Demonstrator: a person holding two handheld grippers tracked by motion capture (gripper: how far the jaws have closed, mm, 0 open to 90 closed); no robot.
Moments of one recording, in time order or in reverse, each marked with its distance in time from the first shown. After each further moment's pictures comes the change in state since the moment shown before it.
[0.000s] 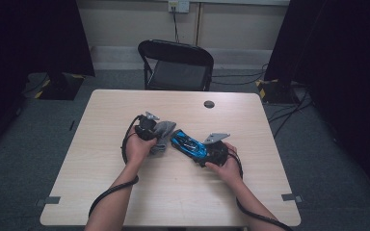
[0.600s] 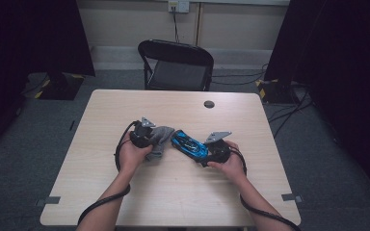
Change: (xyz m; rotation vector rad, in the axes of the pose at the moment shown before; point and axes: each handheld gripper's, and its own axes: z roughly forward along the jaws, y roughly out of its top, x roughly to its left) left arm -0.007 -0.018 -0.025 -0.015 -0.034 0.048; right arm -0.006 0.002 -0.005 0.010 0.048 -0.009
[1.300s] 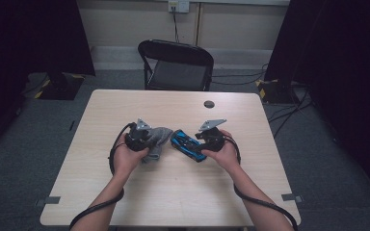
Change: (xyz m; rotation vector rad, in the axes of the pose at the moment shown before) left arm -0.003 -0.007 -0.023 -0.041 -0.019 0.029; right arm -0.005 0.046 0.006 -0.040 0.030 0.014
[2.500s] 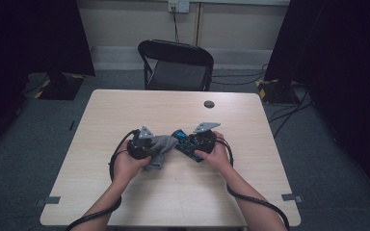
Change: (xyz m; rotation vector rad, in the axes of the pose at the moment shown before) left arm -0.029 -0.010 -0.007 0.002 -0.088 0.070; right arm 0.006 -0.006 0.024 -0.055 -0.041 0.008
